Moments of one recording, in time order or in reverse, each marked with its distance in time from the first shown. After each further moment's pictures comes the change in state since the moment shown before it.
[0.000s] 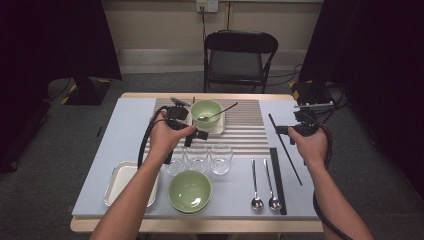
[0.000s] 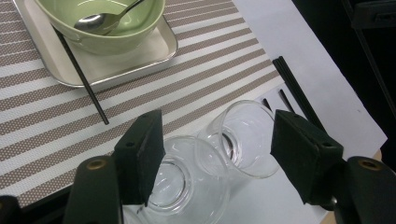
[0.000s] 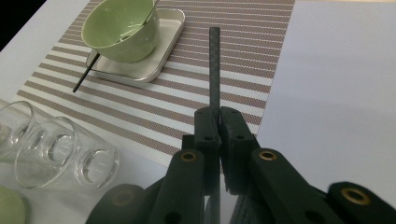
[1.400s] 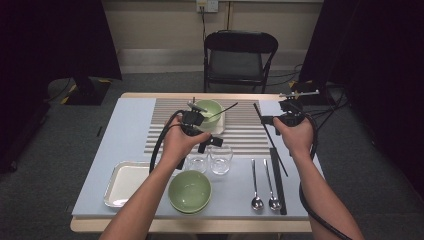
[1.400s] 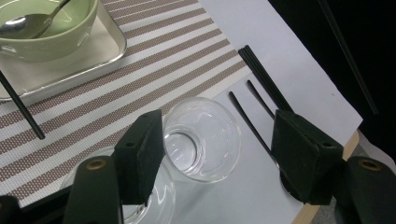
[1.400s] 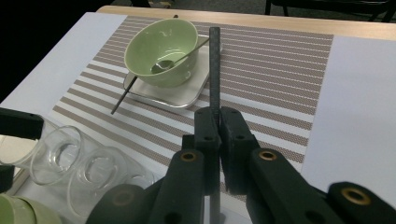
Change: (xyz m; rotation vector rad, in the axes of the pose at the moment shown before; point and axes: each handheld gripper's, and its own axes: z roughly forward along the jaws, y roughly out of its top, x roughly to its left) left arm -0.035 -0.003 0.016 0.022 -0.070 0.081; right arm 0.045 0.030 0.005 -0.044 0.047 -0.048
